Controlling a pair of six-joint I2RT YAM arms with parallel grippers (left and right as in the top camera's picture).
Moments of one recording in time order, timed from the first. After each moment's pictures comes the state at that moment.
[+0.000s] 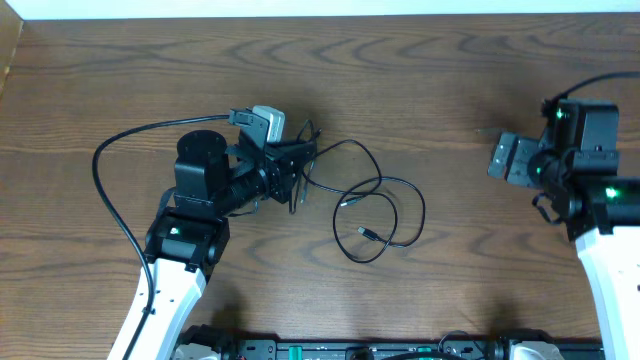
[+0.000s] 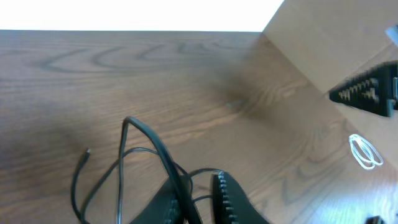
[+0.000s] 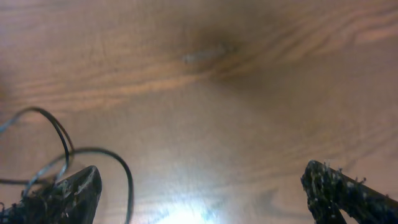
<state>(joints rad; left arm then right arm) -0.23 1.06 0.79 -0.15 0.59 -0.22 0.00 1.17 1.13 -0.91 0.08 0.23</state>
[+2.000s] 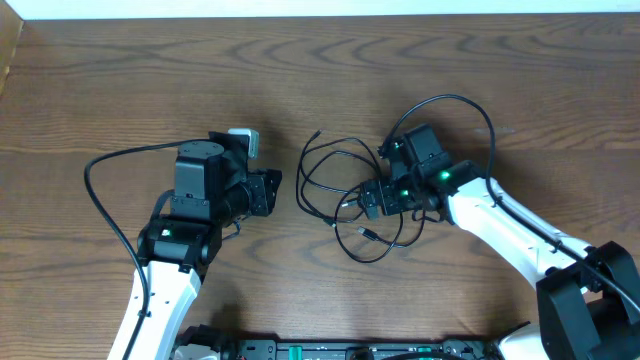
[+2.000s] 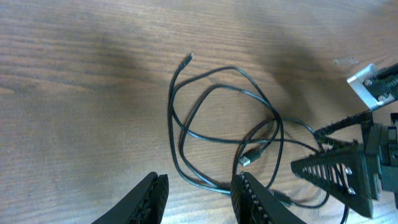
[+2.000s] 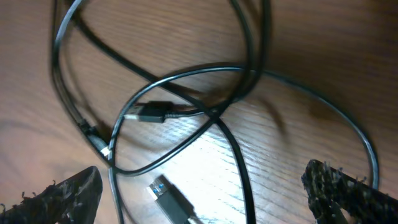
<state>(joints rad) -0.17 1.05 0.79 -0.53 0.30 -0.22 0.50 1.62 0.95 -0.49 -0.23 0.30</state>
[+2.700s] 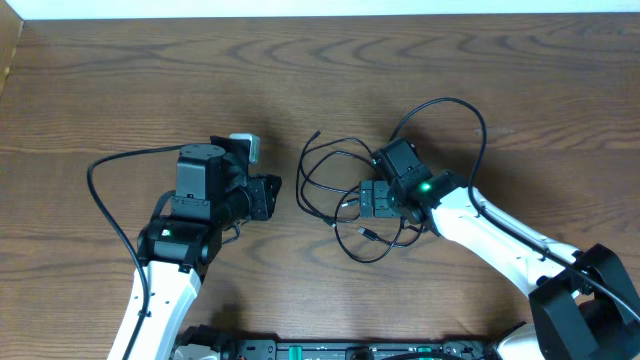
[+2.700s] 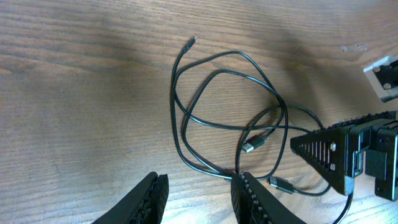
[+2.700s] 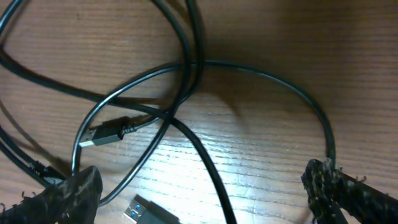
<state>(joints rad) -0.17 1.05 0.79 -0.58 0.30 -0.22 0.60 1.62 0.95 -0.53 0.06 0.57</state>
